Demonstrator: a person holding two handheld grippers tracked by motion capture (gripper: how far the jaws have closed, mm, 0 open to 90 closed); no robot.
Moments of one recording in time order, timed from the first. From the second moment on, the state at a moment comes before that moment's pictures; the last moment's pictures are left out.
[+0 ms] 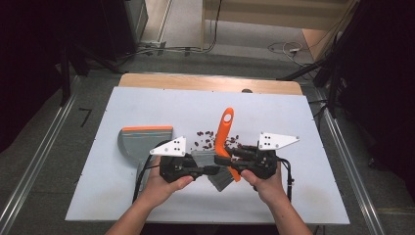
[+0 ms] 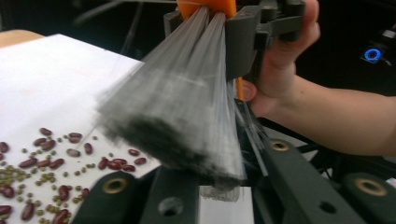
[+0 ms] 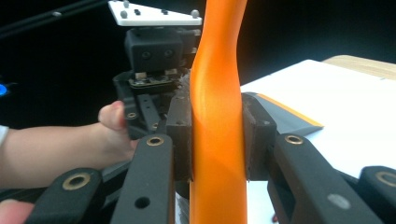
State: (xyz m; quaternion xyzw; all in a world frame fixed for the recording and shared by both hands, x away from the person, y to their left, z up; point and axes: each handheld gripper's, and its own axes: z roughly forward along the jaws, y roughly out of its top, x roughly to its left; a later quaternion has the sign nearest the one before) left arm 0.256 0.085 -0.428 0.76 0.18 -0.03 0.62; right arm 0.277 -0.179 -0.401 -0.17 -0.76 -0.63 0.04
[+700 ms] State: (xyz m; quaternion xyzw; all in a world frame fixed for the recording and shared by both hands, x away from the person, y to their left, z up) left arm 0.247 0.129 -0.434 0.76 0.28 0.07 0.58; right arm 0.286 -0.203 -0.395 -0.30 -0.77 -0.56 -0.08
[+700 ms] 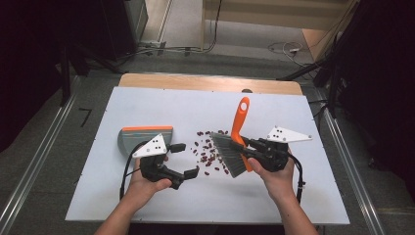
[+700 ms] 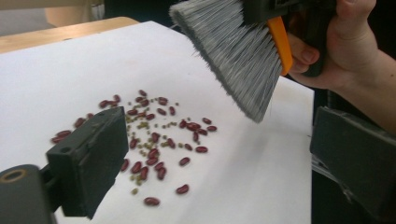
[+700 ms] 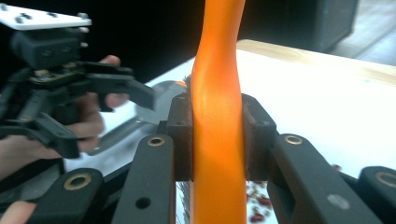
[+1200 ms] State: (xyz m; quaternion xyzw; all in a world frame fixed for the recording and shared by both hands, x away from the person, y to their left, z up) left arm 0.242 0.172 -0.437 0.74 0.30 0.11 0.60; right arm 0.309 -0.232 -0.400 -0.38 -0.76 -0.51 -0.14
